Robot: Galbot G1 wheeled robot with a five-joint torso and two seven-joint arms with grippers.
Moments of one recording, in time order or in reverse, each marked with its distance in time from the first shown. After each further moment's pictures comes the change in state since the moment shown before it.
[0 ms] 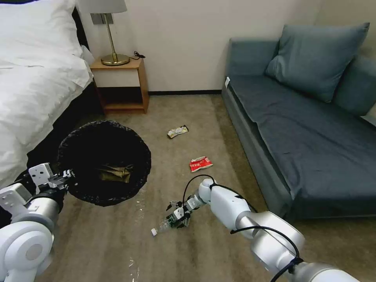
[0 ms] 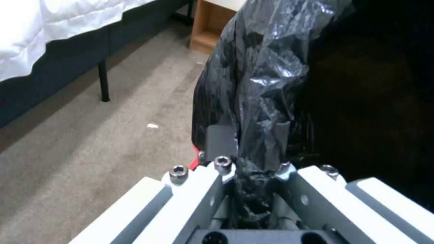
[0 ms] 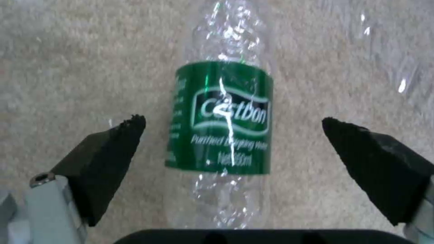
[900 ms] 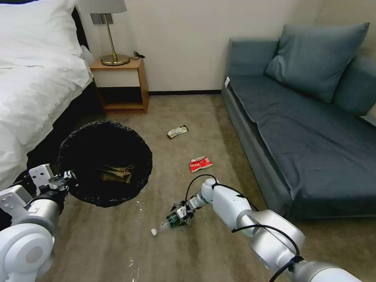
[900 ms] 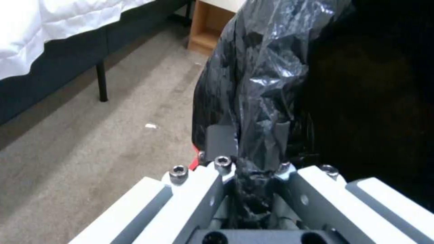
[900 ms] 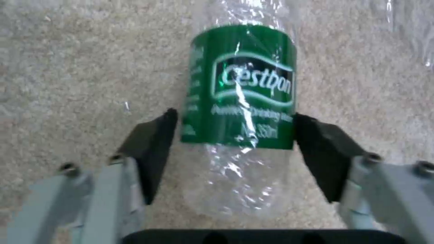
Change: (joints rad) left arm 0.014 -0.010 -0.003 -0.013 0.007 -0.006 0.009; right arm -0.001 -0.001 -0.001 -0.039 0.008 -0.027 0.015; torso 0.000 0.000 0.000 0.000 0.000
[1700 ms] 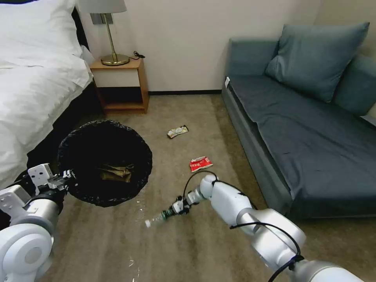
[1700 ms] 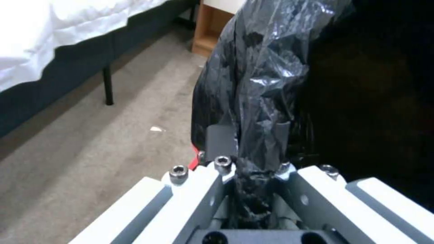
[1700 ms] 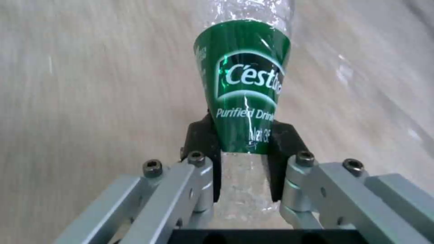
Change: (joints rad) left arm -0.002 0.022 -0.006 0.004 -0.013 -0.005 -0.010; right arm 0.027 -0.163 0.100 0.193 0.175 0.025 -0.083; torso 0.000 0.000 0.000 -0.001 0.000
